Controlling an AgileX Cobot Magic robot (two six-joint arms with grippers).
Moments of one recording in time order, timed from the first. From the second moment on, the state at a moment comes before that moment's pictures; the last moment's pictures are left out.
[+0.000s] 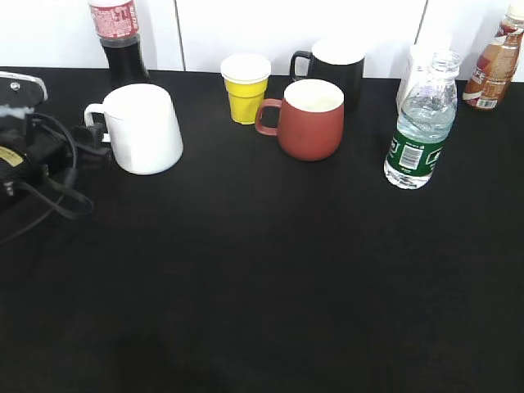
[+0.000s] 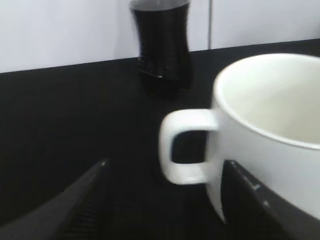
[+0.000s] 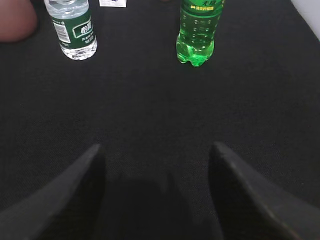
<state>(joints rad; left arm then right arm) -0.31 1.78 -0.59 -0.27 -0.83 0.17 -0.13 -0.01 -0.51 0.08 1.04 -0.08</state>
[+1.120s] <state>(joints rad) -0.19 2.07 -0.89 0.09 -0.91 0.16 -0.13 -0.01 -0.51 0.08 1.04 -0.08</state>
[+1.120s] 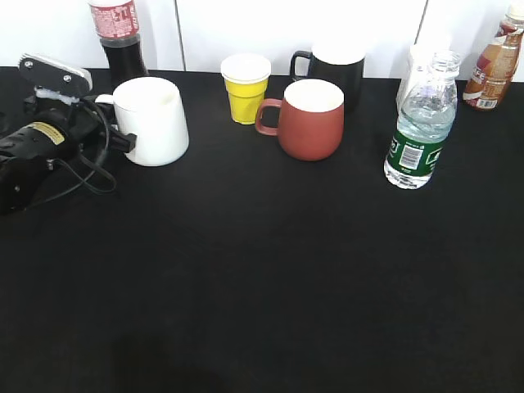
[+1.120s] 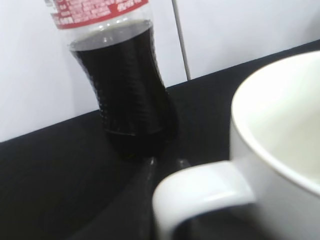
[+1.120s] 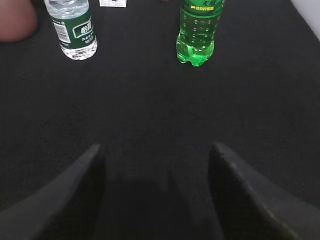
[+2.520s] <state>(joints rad) -0.53 1.49 -0.59 0.16 -0.83 0.00 0.11 0.98 -0.30 0.04 -0.26 -0.12</state>
